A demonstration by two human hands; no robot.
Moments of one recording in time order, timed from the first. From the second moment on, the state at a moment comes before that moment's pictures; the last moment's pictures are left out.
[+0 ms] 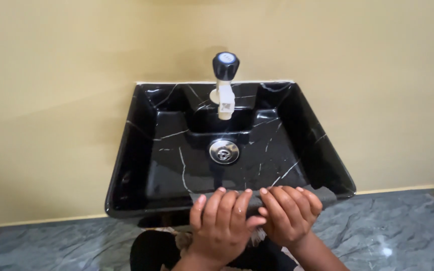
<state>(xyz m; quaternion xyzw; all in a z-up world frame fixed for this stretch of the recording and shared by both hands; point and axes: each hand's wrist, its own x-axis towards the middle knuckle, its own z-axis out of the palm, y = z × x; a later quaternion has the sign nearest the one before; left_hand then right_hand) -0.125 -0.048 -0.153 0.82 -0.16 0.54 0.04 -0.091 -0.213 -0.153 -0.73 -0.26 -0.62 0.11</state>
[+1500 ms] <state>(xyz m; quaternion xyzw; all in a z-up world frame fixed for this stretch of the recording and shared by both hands) -0.152 0.069 -0.140 0.78 -0.02 0.62 0.09 -0.094 -0.255 -0.149 -0.90 -0.15 -0.39 0.16</state>
